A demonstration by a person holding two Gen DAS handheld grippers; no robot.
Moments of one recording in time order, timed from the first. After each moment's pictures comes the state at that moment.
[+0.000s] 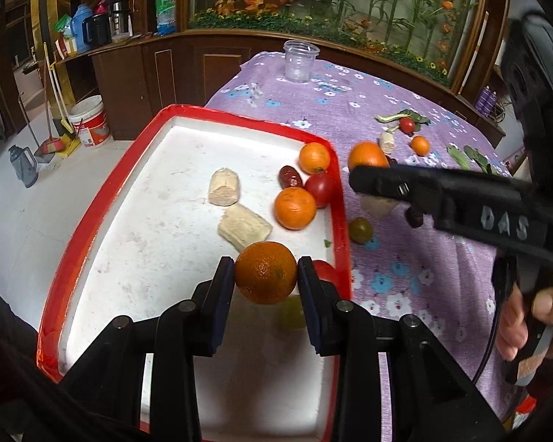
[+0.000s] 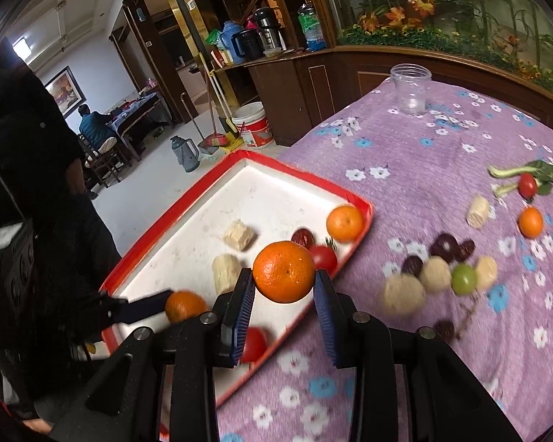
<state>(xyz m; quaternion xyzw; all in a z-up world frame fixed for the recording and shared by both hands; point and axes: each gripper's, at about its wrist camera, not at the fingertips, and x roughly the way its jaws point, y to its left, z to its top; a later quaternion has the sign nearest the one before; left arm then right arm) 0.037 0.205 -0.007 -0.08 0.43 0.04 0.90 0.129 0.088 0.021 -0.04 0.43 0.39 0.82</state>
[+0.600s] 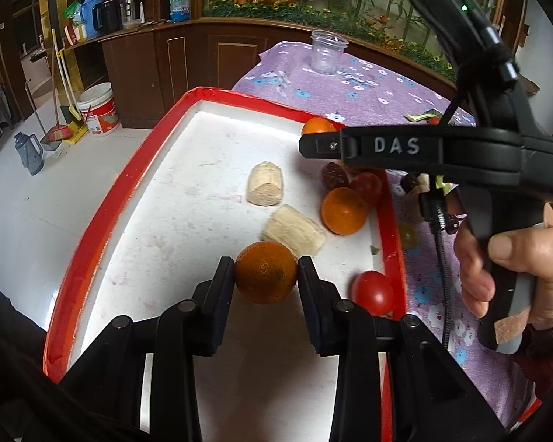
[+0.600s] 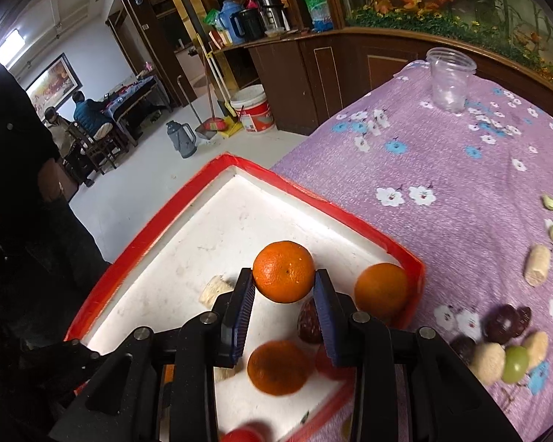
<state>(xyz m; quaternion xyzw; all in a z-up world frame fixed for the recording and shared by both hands) 0.051 0.236 -0.024 -0.09 0.45 0.06 0.89 0.189 0.164 -0.015 -0.06 0.46 0.39 0.80</state>
